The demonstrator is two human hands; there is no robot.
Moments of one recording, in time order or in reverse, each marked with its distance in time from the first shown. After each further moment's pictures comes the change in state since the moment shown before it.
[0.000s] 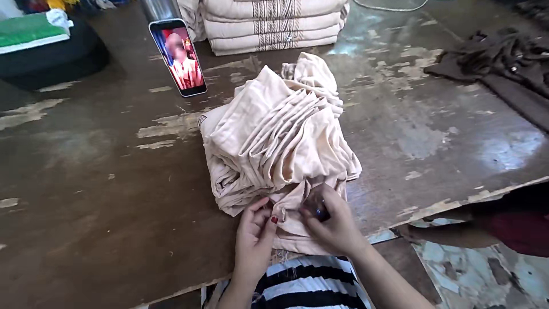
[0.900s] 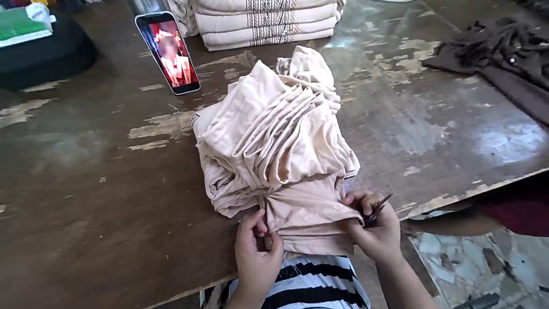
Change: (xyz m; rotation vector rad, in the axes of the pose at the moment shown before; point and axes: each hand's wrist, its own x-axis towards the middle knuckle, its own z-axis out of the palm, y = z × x) left_hand -0.014 -0.017 0.008 0.431 0.194 0.383; right_hand -0.033 0.014 -0.040 0.273 0.222 0.052
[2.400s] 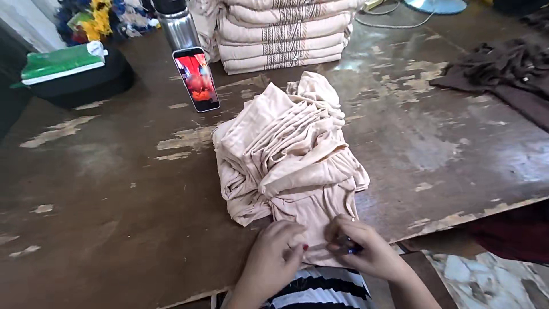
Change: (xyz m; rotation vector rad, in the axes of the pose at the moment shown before) left_hand 0.032 0.009 -0.023 0.165 -0.615 0.021; right_hand 0.002 0.007 0.000 -0.123 -0.548 -0.124
